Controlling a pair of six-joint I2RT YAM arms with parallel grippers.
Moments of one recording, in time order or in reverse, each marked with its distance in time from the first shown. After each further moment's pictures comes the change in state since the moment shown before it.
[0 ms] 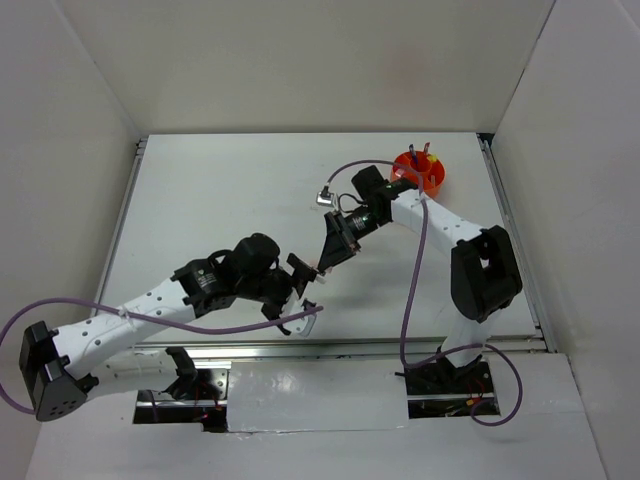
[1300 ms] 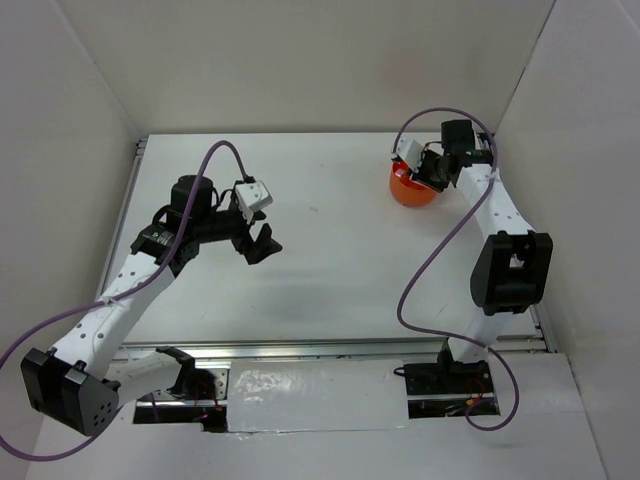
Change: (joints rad) left arm 0.552 0.024 0.133 0.109 0.203 -0.832; right arm -0.478 -0.028 0.177 0.180 0.984 -1.138
